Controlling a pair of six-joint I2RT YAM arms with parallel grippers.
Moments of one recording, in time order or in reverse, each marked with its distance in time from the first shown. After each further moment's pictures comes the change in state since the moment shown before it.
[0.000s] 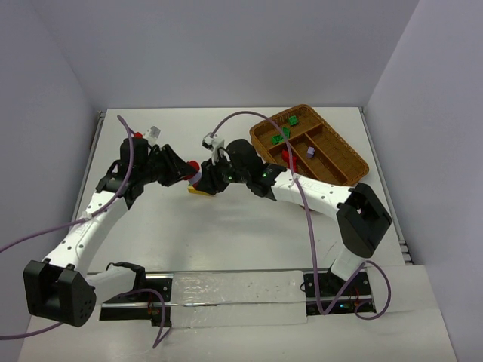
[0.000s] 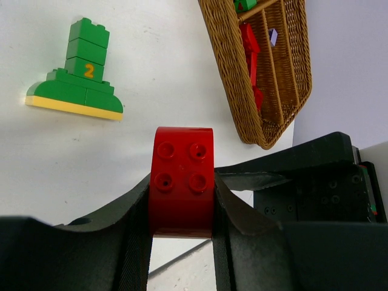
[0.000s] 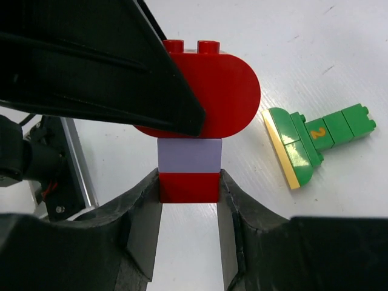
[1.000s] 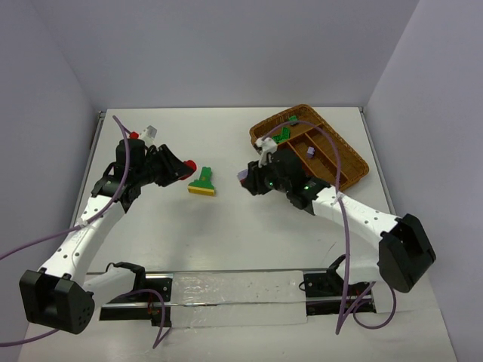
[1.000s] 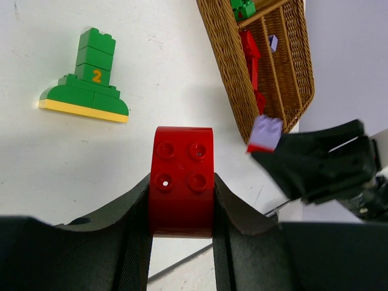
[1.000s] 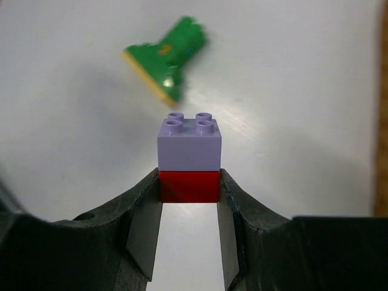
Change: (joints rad) left arm 0.003 -0.050 0.005 -0.030 -0.032 0.029; right arm -0.173 -0.358 -0.349 -0.083 0.216 0.030
